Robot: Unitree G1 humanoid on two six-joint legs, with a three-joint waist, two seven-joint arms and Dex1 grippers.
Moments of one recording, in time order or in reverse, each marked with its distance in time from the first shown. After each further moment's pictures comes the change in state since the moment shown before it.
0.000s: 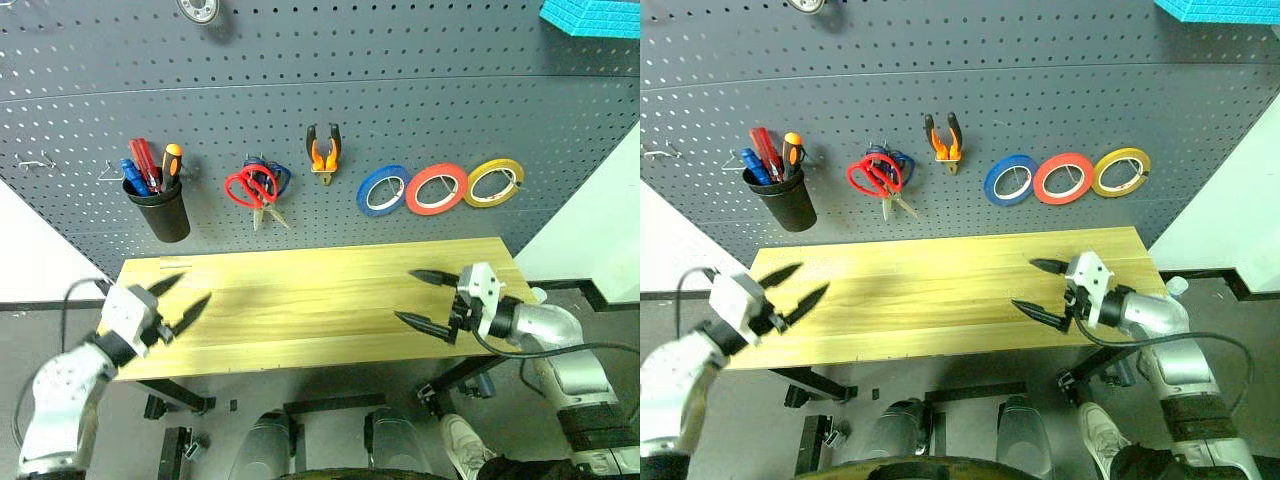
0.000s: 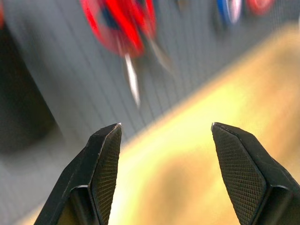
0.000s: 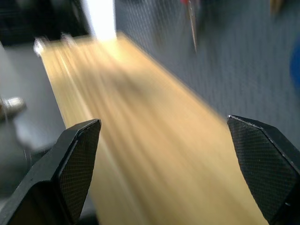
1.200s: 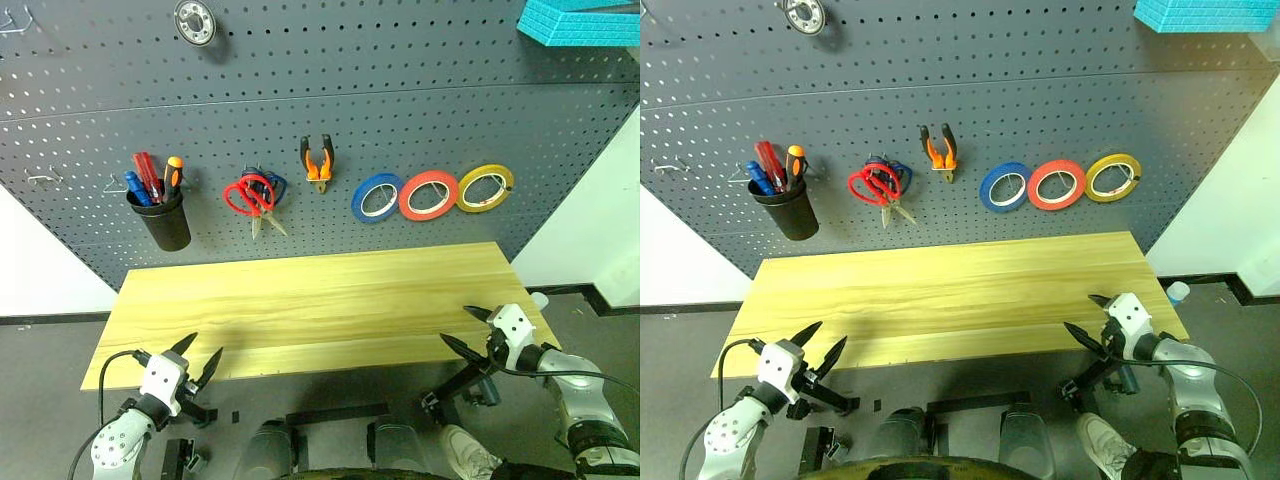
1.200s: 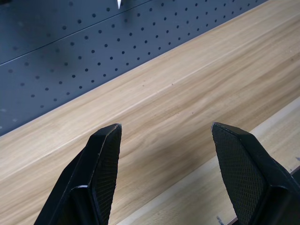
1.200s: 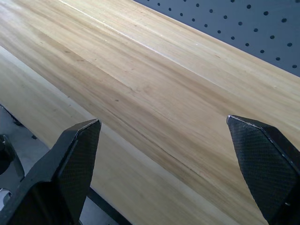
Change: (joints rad) left arm -0.028 -0.164 -0.081 0.533 0.139 -0.485 0.153; right arm -0.066 0.027 -0.100 0.666 -0.153 -0.390 -0.117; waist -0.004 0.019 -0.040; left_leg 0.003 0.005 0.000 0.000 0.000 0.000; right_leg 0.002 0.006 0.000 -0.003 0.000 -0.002
